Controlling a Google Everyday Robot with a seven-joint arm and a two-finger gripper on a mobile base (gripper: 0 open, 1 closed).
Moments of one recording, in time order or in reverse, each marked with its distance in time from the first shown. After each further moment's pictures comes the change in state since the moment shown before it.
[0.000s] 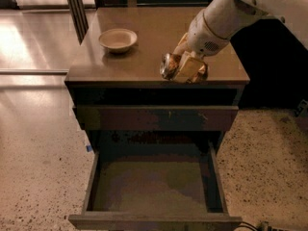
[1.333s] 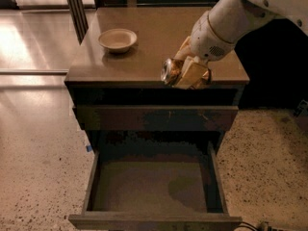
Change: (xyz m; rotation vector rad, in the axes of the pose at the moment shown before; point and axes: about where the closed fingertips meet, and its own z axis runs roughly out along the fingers) arm -0.006 0.029 -0.017 -0.007 0.001 -0.016
